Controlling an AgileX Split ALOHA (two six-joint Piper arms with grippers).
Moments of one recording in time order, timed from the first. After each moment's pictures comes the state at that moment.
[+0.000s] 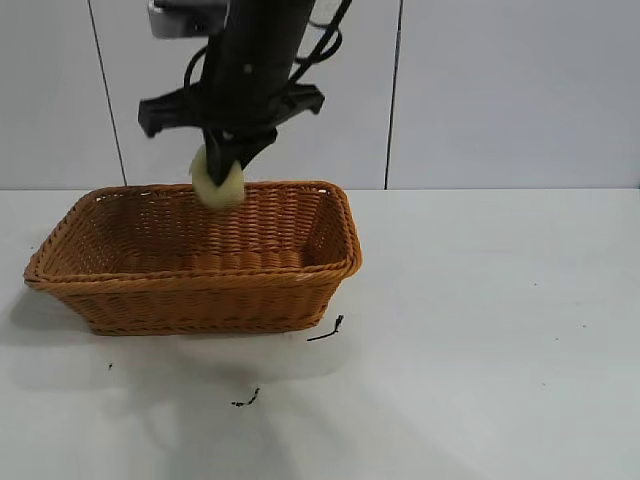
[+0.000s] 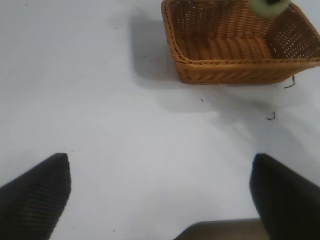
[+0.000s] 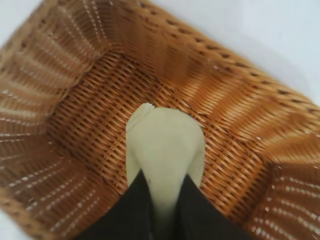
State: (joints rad) left arm -0.04 0.00 -0.50 -0.06 1.07 -0.04; right arm 0.65 2.37 -2.13 0.01 0.93 0.05
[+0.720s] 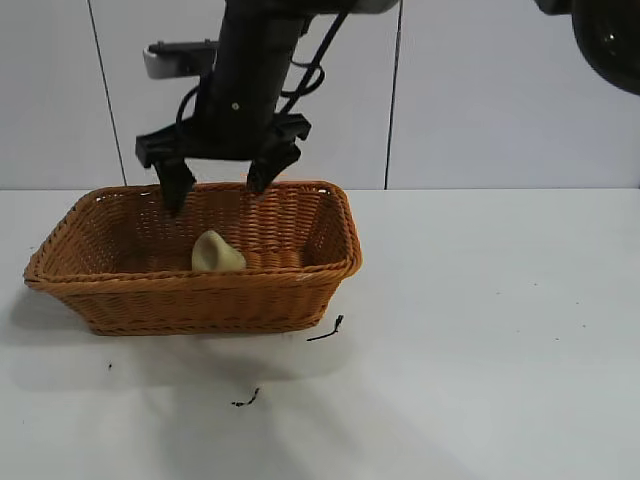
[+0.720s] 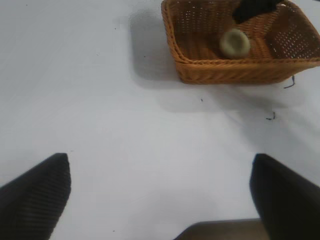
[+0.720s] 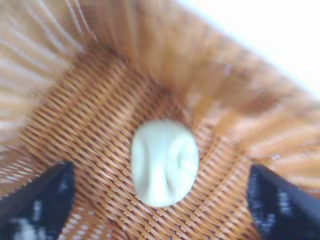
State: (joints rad) left arm -0.04 0.00 -0.50 -0.06 1.07 -0.04; right arm 0.65 2.46 -2.39 0.01 1.07 0.04
